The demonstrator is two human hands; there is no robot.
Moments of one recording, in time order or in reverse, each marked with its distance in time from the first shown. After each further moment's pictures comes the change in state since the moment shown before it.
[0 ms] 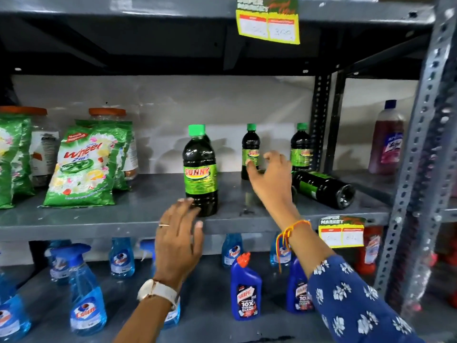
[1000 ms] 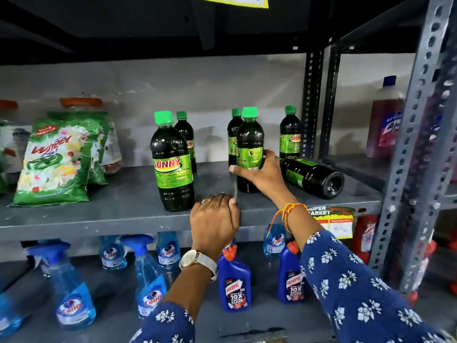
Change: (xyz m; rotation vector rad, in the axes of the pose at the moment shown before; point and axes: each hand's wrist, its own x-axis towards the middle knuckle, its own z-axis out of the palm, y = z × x) left_hand 0.032 0.084 0.076 0.260 -0.397 -0.057; right_hand 0.029 0.084 0.023 0.294 -0.291 0.250
